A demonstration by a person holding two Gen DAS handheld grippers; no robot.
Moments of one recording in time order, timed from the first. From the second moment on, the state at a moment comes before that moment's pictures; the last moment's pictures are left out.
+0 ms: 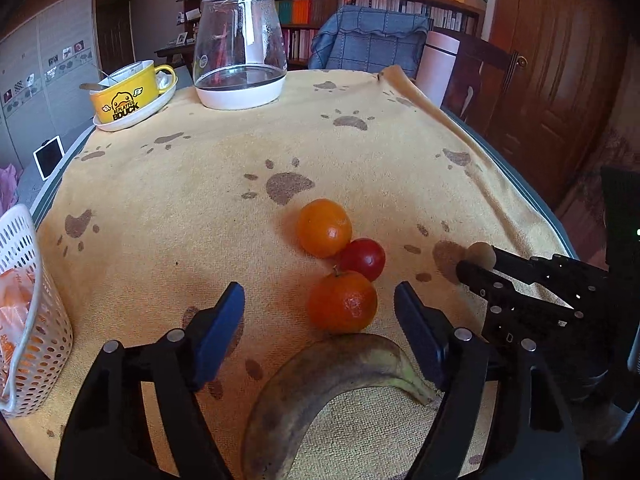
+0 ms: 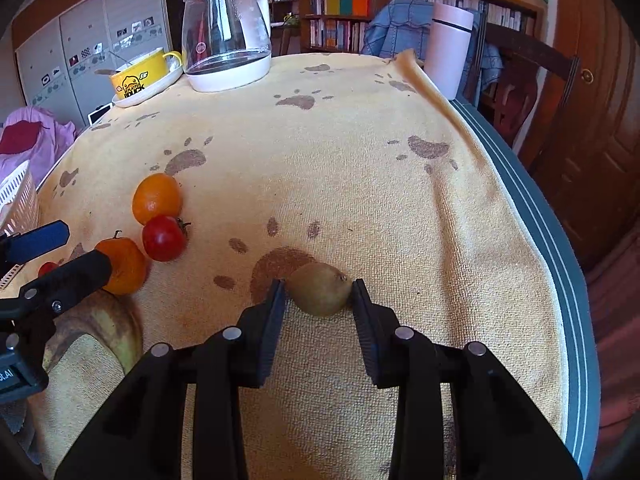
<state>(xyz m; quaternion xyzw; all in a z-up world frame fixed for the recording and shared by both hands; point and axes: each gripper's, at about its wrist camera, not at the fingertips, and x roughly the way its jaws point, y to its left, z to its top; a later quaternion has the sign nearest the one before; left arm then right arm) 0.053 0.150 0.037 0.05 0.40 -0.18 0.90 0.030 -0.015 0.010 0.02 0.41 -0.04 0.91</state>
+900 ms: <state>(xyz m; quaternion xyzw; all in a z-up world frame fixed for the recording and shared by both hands) 0.055 0.142 0.026 0.04 0.40 -0.18 0.90 0.031 -0.016 0.009 0.02 0.41 -0.04 0.91</state>
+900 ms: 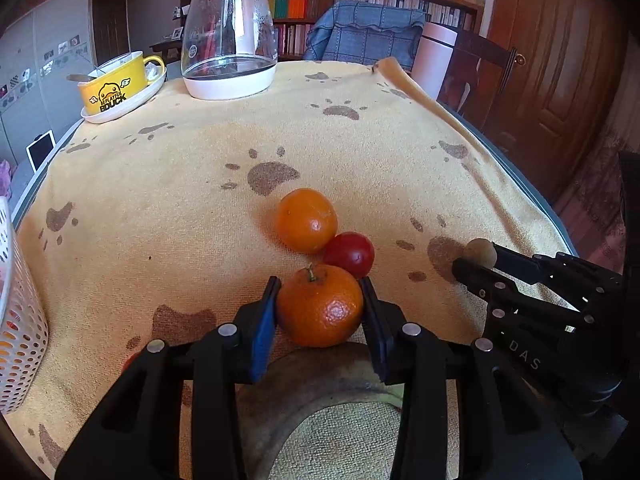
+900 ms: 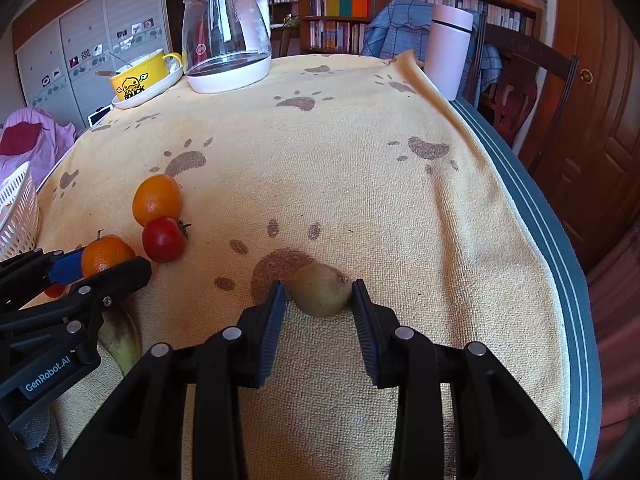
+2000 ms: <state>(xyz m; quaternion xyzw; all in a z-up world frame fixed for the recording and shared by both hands) 0.028 0.240 0.090 -0.02 0.32 -0.07 0.94 0.023 -0.035 0.013 0.10 0.39 -0.01 0.92</state>
